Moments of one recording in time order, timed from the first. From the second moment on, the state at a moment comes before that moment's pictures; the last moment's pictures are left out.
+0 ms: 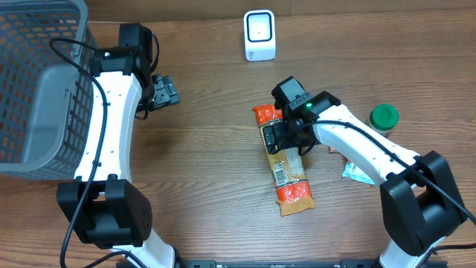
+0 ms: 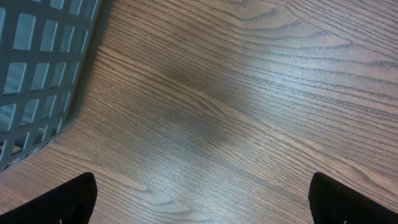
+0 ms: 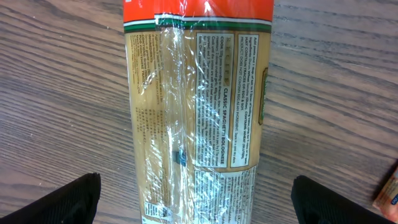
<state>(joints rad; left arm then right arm) 0.03 1.82 1.72 -1.28 -0.21 -0.39 0.57 1.86 1.35 -0.86 -0.08 0.33</state>
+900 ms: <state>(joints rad) 0.03 1.82 1.72 -1.28 -0.21 -0.39 0.57 1.86 1.18 -0.71 -0.10 0.33</state>
